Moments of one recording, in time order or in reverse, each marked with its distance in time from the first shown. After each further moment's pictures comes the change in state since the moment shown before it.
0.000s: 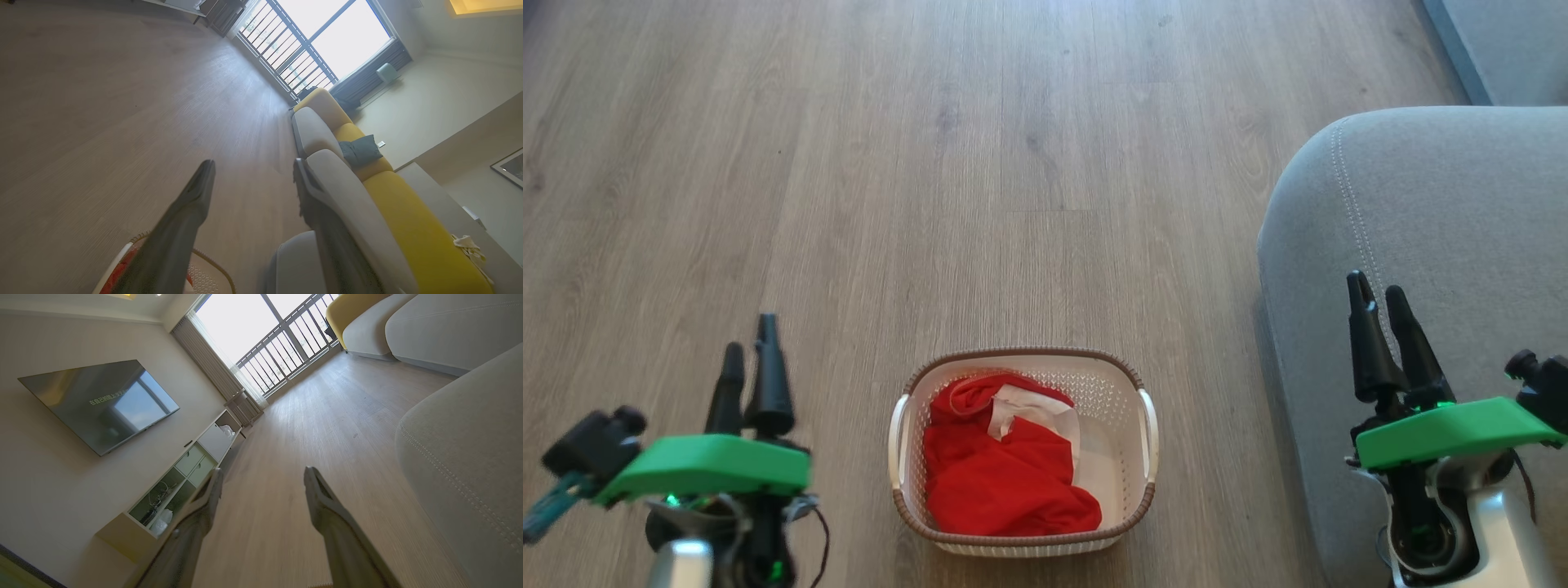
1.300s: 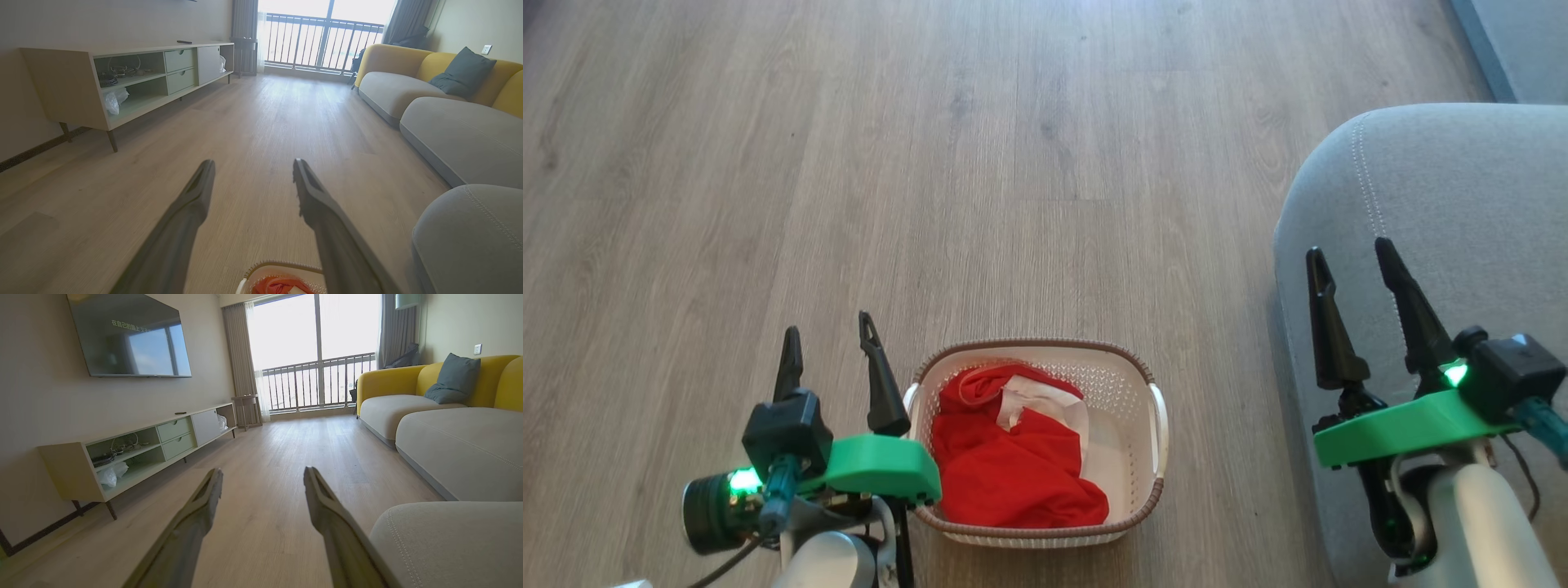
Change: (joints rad) left arm -0.079 0.125 -0.481 -0.018 0.592 0.551 -0.114; right arm -0.038 -0.031 0.077 -0.058 -0.523 0.000 -0.118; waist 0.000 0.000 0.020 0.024
